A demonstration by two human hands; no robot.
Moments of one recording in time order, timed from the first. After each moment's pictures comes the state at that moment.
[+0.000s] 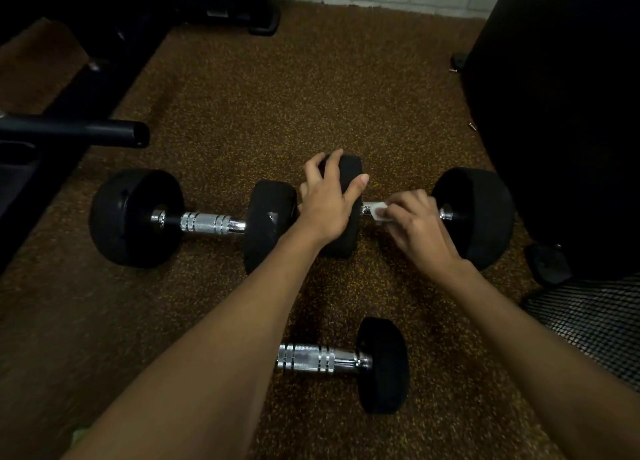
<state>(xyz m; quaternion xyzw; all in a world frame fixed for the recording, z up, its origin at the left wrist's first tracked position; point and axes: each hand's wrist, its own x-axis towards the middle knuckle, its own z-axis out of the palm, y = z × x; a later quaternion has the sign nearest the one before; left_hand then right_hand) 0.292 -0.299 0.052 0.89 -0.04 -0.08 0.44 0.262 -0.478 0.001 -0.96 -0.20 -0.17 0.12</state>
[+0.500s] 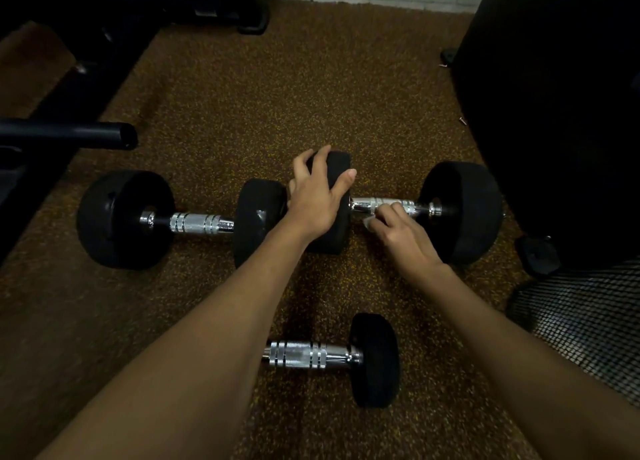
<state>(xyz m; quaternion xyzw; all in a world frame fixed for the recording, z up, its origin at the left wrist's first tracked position) 0.295 -0.299 0.053 0.90 -0.04 -0.07 0.43 0.254 -0.474 -0.023 -0.96 -0.23 -0.18 0.05</state>
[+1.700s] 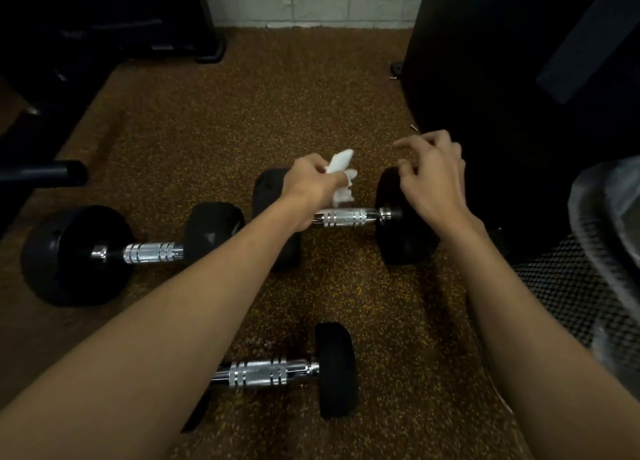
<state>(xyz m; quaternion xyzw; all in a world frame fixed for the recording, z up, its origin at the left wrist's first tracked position) 0.311 -0.366 0.086 0.79 0.03 -0.17 0.59 0.266 -0.535 0.091 -0.95 0.13 -0.16 0.22</state>
